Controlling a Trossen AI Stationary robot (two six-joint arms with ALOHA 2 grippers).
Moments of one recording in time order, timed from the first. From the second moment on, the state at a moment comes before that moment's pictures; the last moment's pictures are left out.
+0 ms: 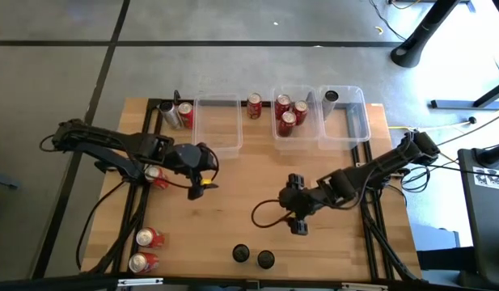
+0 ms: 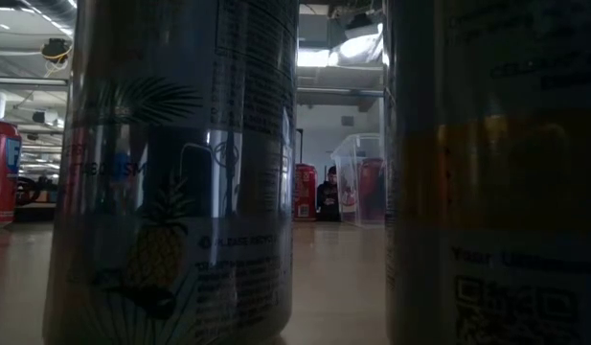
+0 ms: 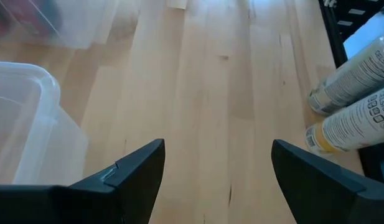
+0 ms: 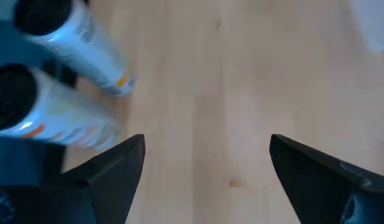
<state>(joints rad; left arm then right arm) -0.17 1.15 1.02 -0.64 -0.09 -0.25 0.45 1.52 1.28 -0.67 0.20 0.42</state>
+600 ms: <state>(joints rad) -0.18 1.15 1.02 -0.59 -0.11 -0.19 0.57 1.55 1.28 -0.52 0.10 0.71</state>
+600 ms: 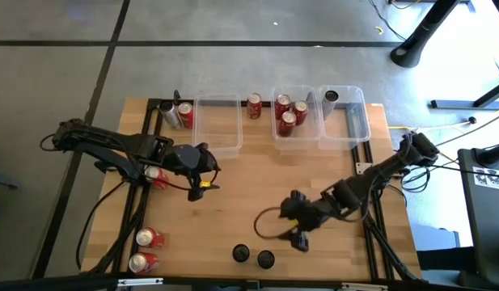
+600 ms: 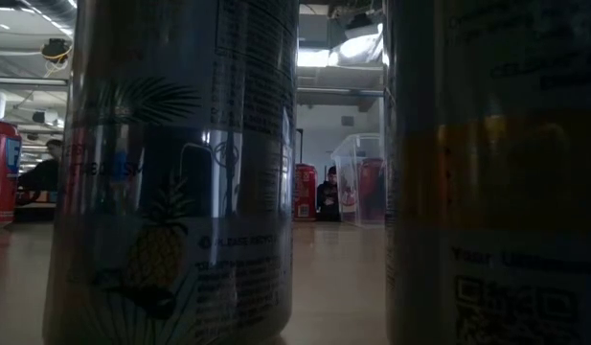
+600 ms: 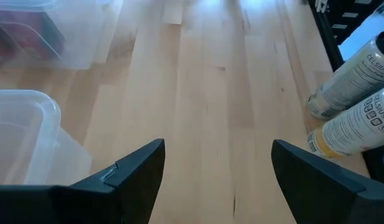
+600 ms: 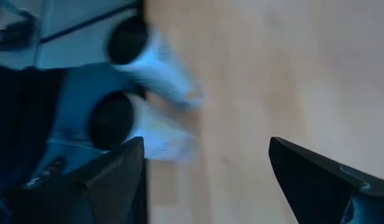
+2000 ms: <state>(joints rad) -0.18 1.15 1.02 -0.59 -0.11 -0.15 0.62 1.75 1.28 -0.31 0.24 0.65</state>
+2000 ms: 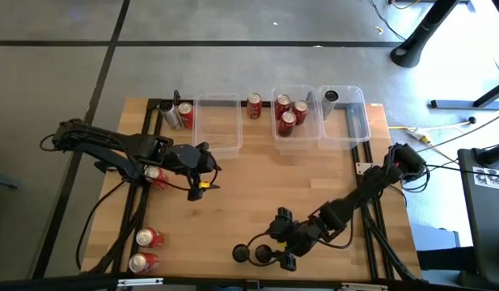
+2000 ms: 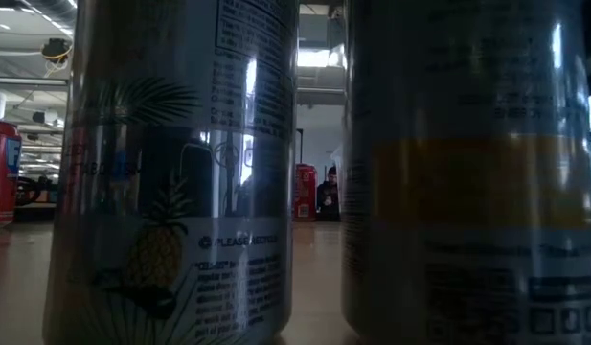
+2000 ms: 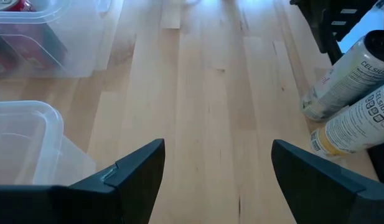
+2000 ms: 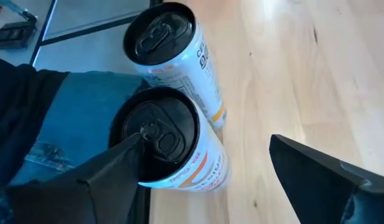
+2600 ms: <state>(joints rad) -0.18 1.15 1.02 -0.59 -0.11 -0.15 0.57 1.70 1.28 -0.38 0.29 0.59</state>
